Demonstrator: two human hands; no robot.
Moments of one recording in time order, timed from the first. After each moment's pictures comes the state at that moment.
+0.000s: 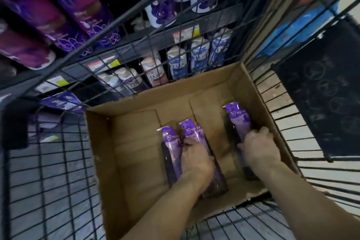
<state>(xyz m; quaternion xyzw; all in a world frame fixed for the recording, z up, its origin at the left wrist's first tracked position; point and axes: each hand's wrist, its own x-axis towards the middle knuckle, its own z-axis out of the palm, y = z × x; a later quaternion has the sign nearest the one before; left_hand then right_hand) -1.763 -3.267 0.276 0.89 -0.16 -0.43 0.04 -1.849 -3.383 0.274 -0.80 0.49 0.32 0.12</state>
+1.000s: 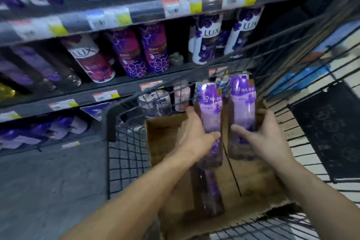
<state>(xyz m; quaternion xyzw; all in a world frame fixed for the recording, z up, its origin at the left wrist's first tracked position) -1.637 -3.204 0.415 0.85 -0.20 -0.33 0.35 -1.764 -3.331 0.410 -0.77 0.50 -0.08 0.37</state>
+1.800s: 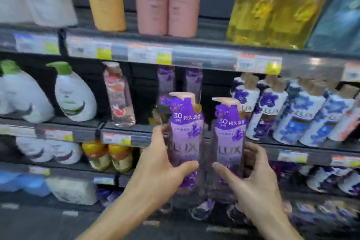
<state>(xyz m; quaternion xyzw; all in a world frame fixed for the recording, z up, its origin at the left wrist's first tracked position) -1.325 -2.778 0.659 0.82 -0.19 -0.08 0.54 -1.414 -2.958 0.626 -0.81 0.23 -0.26 0.47</state>
